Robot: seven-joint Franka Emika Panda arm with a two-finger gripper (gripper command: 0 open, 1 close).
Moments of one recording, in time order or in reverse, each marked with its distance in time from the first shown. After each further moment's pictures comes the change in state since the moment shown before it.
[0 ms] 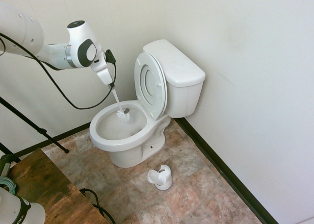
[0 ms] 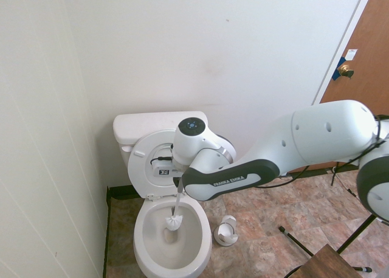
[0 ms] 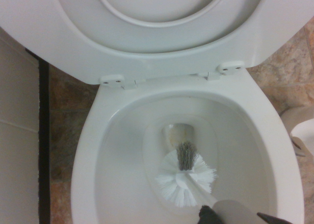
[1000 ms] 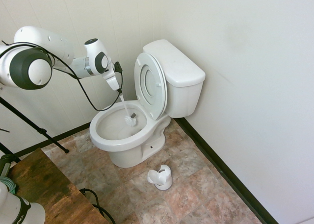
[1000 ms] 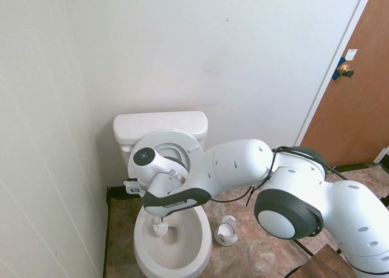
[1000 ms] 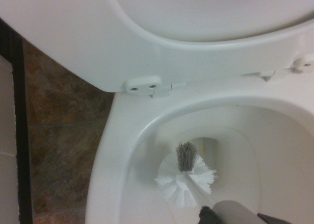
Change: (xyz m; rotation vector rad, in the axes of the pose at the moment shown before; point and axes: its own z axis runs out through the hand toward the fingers) arm -0.067 -0.079 0.146 -0.070 0.088 0.025
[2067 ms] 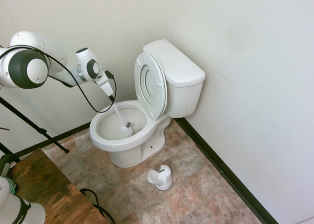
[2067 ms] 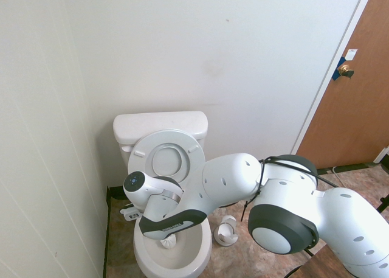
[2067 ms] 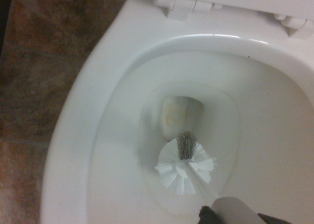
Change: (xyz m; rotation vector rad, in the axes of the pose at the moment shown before) arm -0.048 0.054 0.024 -0.077 0.041 -0.272
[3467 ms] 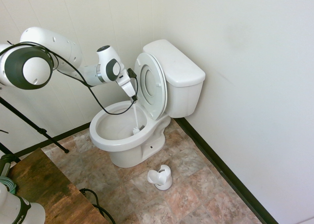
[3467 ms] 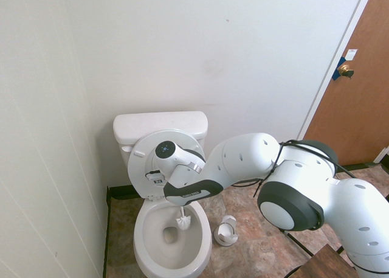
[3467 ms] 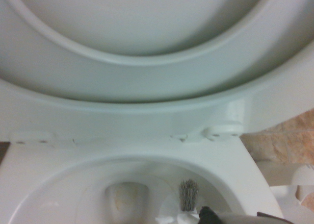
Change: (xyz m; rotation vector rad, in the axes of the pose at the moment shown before) arm 0.144 -0.007 0.000 0.070 0.072 0.173
